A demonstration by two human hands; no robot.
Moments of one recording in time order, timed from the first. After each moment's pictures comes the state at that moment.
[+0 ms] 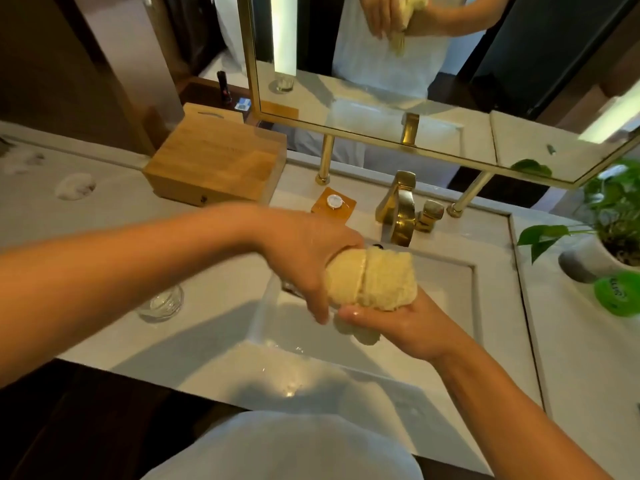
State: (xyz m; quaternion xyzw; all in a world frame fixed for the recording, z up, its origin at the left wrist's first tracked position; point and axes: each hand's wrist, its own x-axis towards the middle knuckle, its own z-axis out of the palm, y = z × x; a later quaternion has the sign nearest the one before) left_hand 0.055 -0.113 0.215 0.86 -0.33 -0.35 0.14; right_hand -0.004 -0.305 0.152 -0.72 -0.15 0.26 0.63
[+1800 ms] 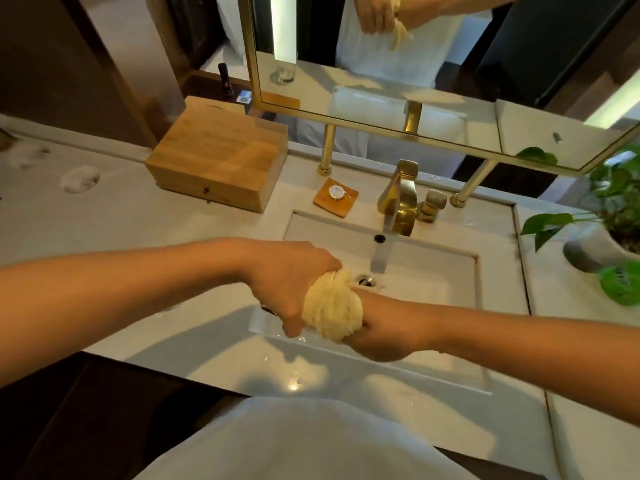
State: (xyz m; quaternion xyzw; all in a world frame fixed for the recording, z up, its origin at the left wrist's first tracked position) left_hand 0.024 -0.111 0.178 0.88 -0.31 -0.35 0.12; right_hand 0.006 -0.286 0.126 -0.70 -0.17 0.47 0.51
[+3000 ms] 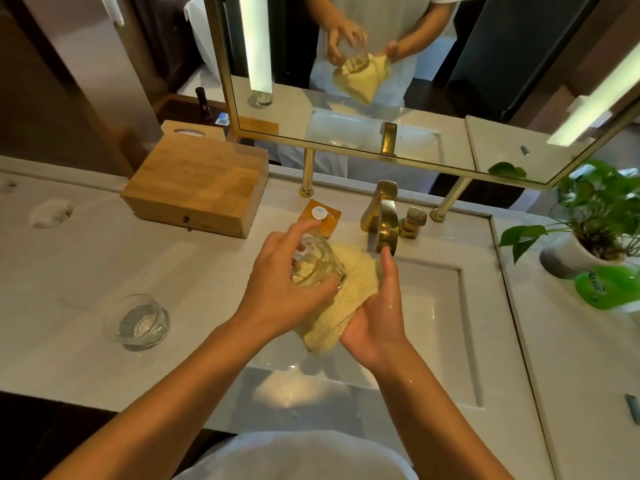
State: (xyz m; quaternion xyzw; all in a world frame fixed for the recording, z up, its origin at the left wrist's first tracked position) left_hand 0.015 -0.124 0.133 0.86 -0.01 0.04 0.50; right_hand 0.014 -0.271 0.107 -0.30 0.13 0.25 0.91
